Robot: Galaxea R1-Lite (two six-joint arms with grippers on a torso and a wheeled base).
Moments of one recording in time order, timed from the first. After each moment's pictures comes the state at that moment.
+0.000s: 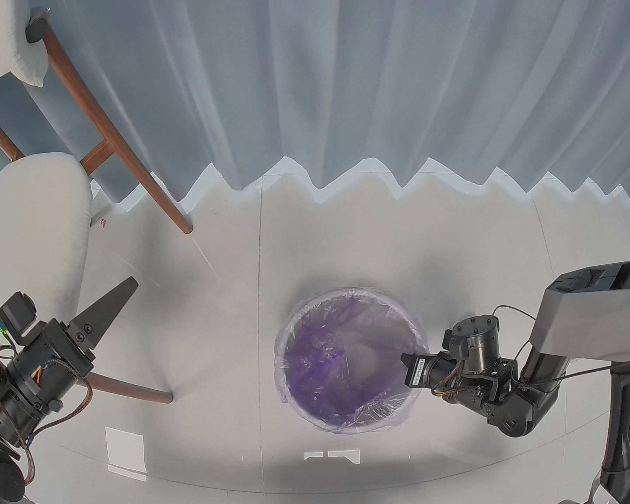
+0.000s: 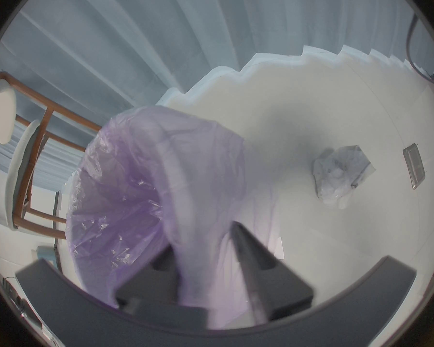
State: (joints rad) left arm -0.26 1.35 -0.02 -1.49 -0.26 -0.65; right arm 0.53 2.27 -0.59 -1.14 -0.11 0.48
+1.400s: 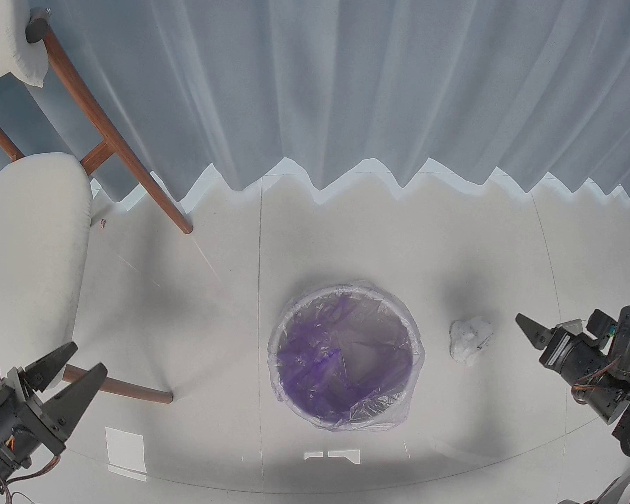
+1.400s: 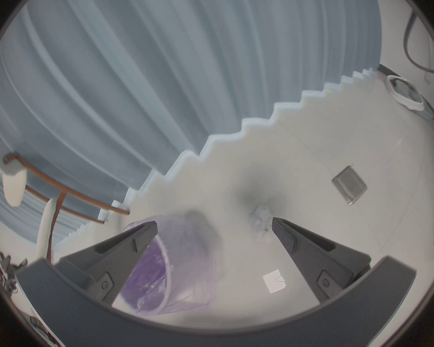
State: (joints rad) left arm -0.25 0.84 -0.02 -0.87 -0.27 -0.37; right arm 0.27 1.64 -0.02 -1.32 -0.13 0.53
